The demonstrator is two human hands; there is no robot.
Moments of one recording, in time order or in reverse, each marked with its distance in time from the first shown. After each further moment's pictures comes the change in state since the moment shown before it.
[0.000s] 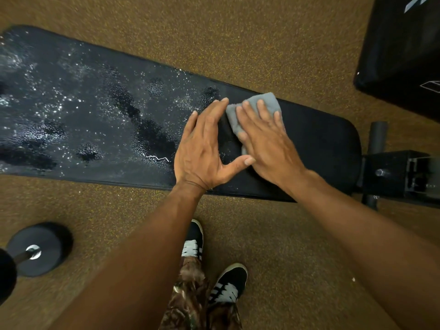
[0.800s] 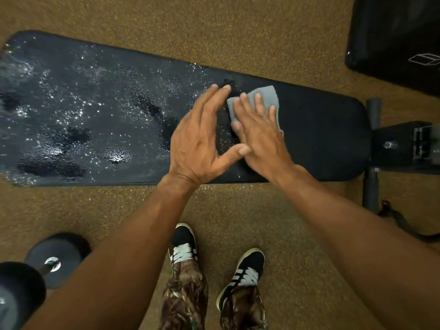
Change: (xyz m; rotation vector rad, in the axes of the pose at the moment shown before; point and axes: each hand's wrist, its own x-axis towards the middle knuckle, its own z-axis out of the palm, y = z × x) left_hand -0.003 -0.040 -0.055 -0.168 -0.026 0.125; right_hand 0.010 -0.069 0.016 0.177 0.072 0.199
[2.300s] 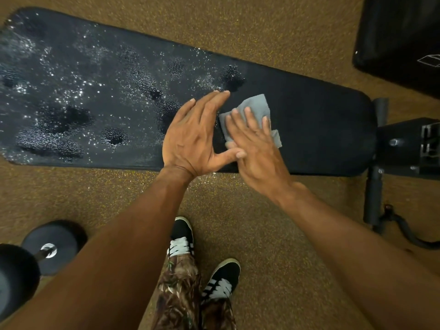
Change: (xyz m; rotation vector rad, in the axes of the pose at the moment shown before) left_hand -0.021 -0.013 0.006 0.287 -0.099 0.039; right_hand -0.044 -0.001 0.026 -0.048 0.007 -0.203
